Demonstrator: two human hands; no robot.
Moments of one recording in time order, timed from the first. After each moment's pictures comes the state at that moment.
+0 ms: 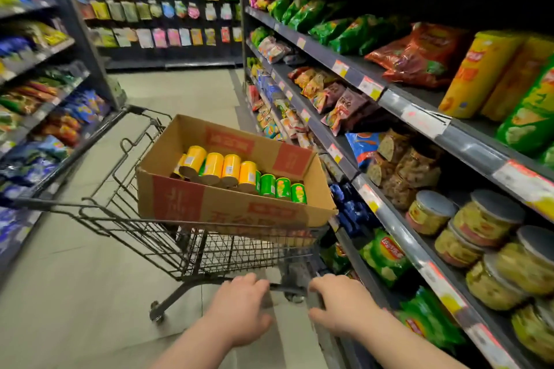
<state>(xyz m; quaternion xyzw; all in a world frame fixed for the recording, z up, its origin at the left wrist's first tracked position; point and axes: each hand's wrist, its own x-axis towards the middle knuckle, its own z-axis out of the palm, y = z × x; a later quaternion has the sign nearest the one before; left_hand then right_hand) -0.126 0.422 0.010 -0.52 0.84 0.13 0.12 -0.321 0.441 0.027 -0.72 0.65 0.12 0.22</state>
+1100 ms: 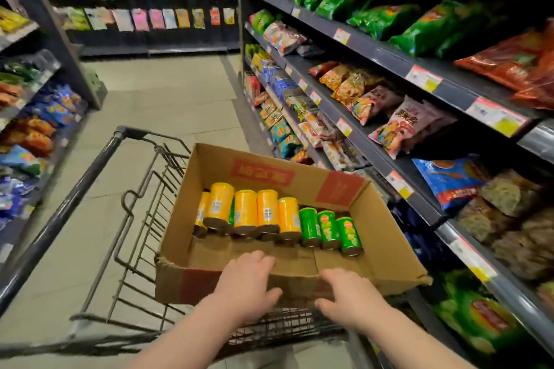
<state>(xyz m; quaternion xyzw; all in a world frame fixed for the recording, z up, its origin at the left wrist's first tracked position) 0.000 0.120 0.004 -0.50 0.85 0.16 0.05 -0.190 0.173 0.020 -0.67 0.70 0.09 0.25</state>
